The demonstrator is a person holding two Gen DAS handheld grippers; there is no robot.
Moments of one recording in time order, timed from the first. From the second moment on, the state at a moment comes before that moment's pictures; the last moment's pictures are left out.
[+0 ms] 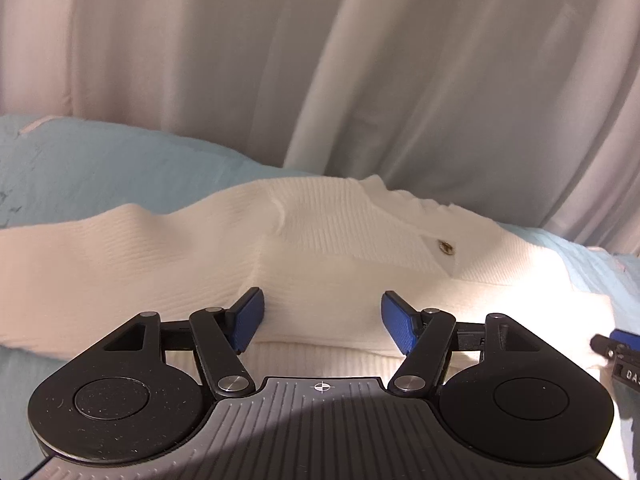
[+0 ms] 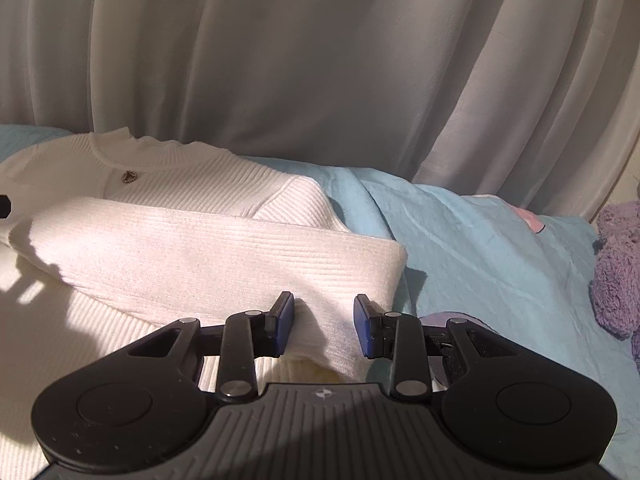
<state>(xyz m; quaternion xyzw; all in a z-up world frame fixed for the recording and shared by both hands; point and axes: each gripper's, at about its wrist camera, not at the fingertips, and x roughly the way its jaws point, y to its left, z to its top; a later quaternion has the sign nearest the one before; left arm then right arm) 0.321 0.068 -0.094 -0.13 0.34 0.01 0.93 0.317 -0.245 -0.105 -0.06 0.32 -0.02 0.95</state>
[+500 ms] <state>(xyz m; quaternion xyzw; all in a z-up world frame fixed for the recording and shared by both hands) 0.143 0.360 -0.115 -0.57 0.20 0.30 0.74 0.235 -0.263 -0.084 0.24 0.31 0.08 0.92</state>
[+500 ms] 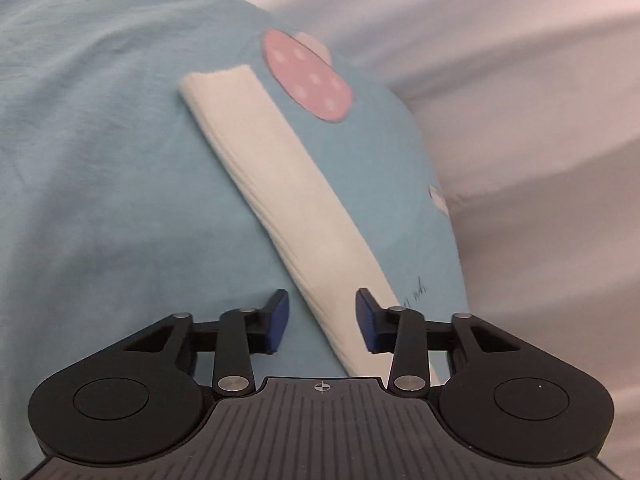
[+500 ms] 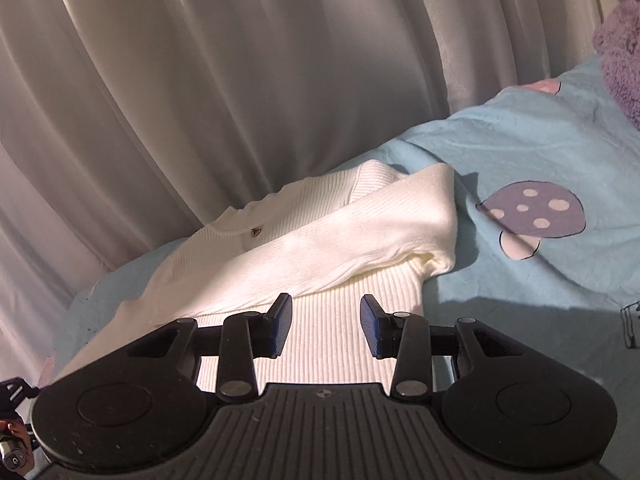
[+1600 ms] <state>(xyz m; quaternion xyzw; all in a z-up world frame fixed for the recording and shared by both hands) 0.245 0.035 -0.083 -0.15 0.37 -0.05 0.91 0.254 -0.247 -0.097 0.25 0.34 0.14 0.90</state>
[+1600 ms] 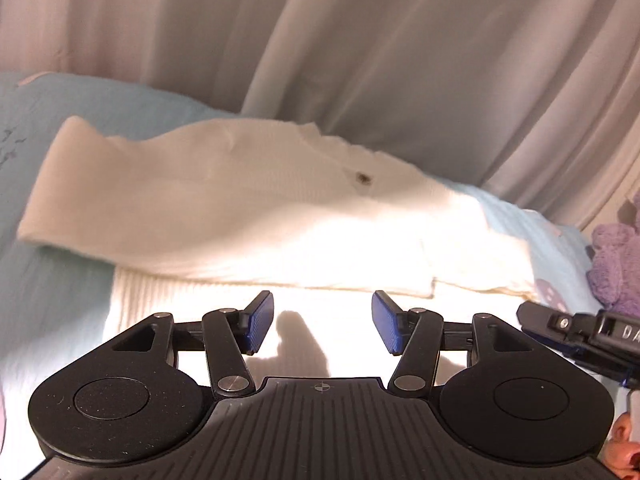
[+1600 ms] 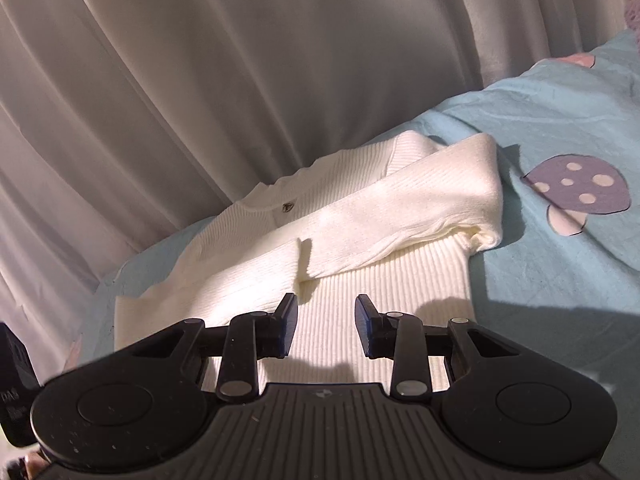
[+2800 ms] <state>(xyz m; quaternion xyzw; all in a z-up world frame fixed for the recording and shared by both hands) 0.261 0.112 -0.090 -0.18 0.37 0.08 0.91 0.338 -0.259 -0.119 0.21 0.35 0.12 0.91</state>
